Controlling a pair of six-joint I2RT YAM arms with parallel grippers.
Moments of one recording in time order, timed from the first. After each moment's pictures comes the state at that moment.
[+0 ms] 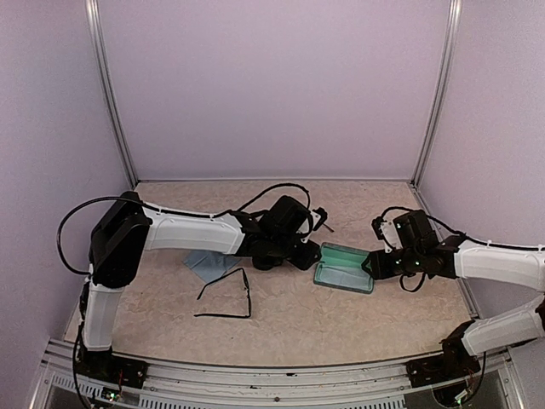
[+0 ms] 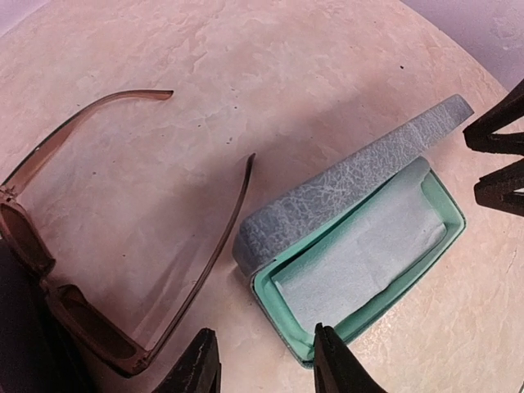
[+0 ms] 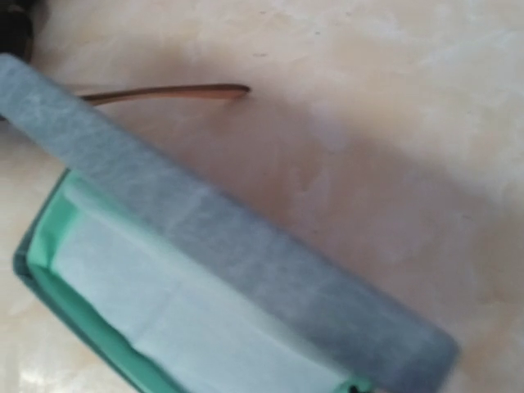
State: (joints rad) left arm -1.00 2.17 1.61 -0.18 -0.02 -0.19; right arm 0.51 1.19 0.59 -0.22 -0.02 0.27
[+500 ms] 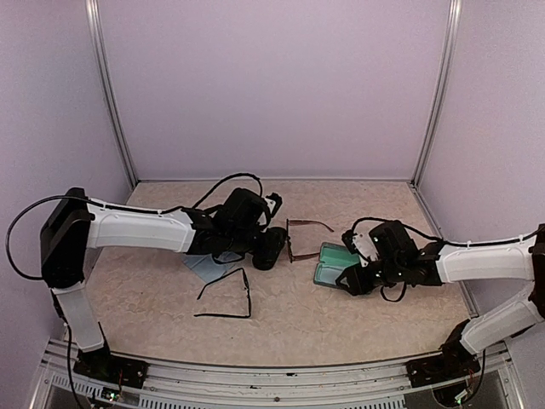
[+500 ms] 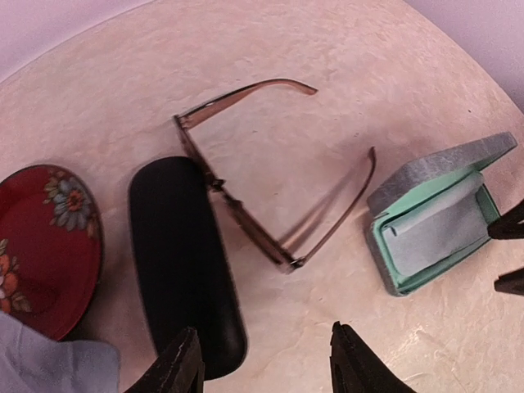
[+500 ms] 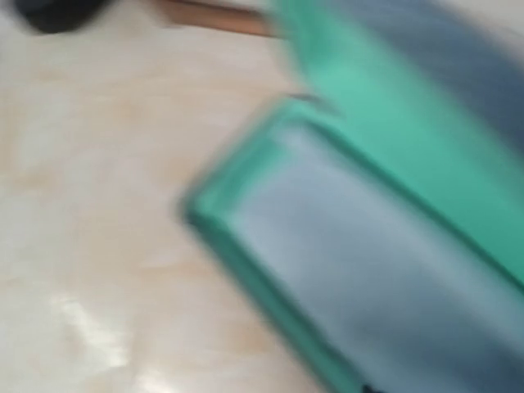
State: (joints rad) left arm -0.93 1.85 1.26 -0.11 -0.17 -0.28; right arm 0.69 1.32 0.59 -0.11 -0.10 0.25
